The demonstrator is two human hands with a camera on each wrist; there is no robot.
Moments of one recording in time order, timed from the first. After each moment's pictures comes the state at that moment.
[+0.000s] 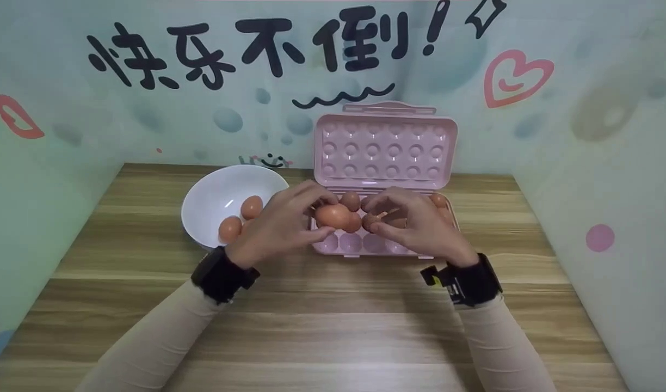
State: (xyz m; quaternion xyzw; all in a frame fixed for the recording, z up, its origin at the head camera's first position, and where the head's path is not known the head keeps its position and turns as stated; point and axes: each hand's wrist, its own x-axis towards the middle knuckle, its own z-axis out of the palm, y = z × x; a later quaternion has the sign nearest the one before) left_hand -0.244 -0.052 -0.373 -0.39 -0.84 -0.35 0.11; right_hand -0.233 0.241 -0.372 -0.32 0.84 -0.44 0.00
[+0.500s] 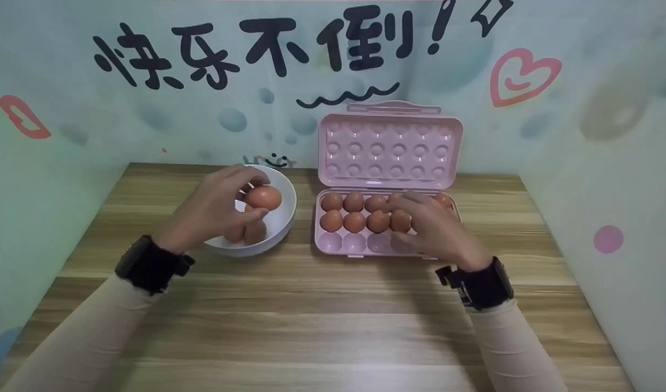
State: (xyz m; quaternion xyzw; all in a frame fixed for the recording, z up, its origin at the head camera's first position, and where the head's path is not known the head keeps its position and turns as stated) left_hand -0.257 -0.150 -0.350 -0.31 -0.91 -0.28 0.10; right_hand -0.237 0.260 -0.381 -0.32 0.92 -0.23 -0.07
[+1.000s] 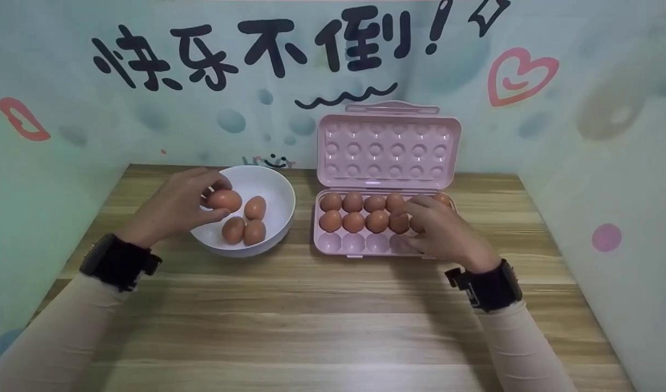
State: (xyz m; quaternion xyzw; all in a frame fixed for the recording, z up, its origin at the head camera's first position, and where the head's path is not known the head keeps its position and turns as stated) left_hand -0.266 -0.204 -0.350 -0.24 -0.95 -0.21 0.02; right_hand -0.237 0.276 -0.389 -0.34 0.91 -0.20 -0.09
